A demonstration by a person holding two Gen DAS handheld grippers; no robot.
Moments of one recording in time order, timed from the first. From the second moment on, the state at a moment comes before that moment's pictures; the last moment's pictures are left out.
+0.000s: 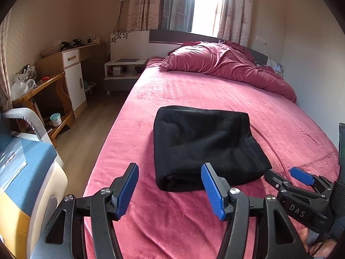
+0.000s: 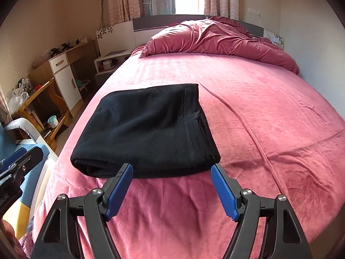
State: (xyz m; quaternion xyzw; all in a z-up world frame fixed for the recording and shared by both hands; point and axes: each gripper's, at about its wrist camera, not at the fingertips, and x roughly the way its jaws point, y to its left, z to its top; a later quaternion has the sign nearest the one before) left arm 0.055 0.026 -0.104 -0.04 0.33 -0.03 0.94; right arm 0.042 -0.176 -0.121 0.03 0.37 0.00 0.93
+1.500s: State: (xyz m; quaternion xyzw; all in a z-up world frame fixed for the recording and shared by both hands) left arm 0.045 0.021 -0.072 -0.04 0.29 0.01 0.96; right arm 0.026 -0.174 -0.081 0.03 0.31 -0.02 0.95
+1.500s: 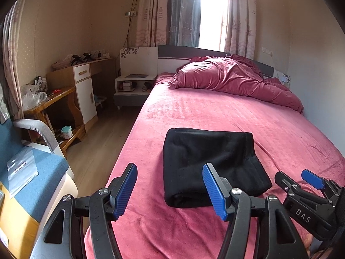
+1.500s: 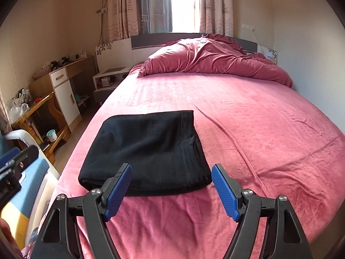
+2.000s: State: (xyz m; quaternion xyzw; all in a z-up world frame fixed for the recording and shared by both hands) left arm 0.034 0.019 -0.064 -0.04 0.27 0.01 0.96; right arm 0.023 -0.171 -0.078 0.02 0.30 -0.01 0.95
